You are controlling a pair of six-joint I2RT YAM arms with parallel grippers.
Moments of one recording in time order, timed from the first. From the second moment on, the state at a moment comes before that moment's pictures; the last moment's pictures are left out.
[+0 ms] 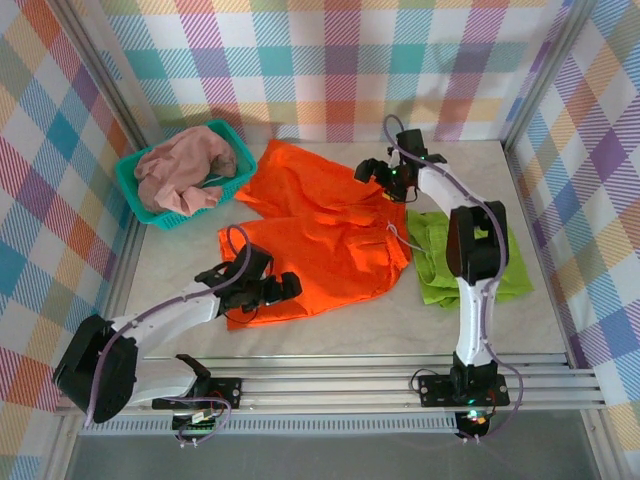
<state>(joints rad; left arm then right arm) -0.60 1.23 0.61 -0.42 0.10 -0.84 0.23 2.23 1.86 -0.60 -0.41 0.57</state>
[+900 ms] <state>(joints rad) -0.59 1.05 0.53 -0.55 -0.08 -0.89 0.11 2.35 2.02 -0.72 -0.53 0.59</state>
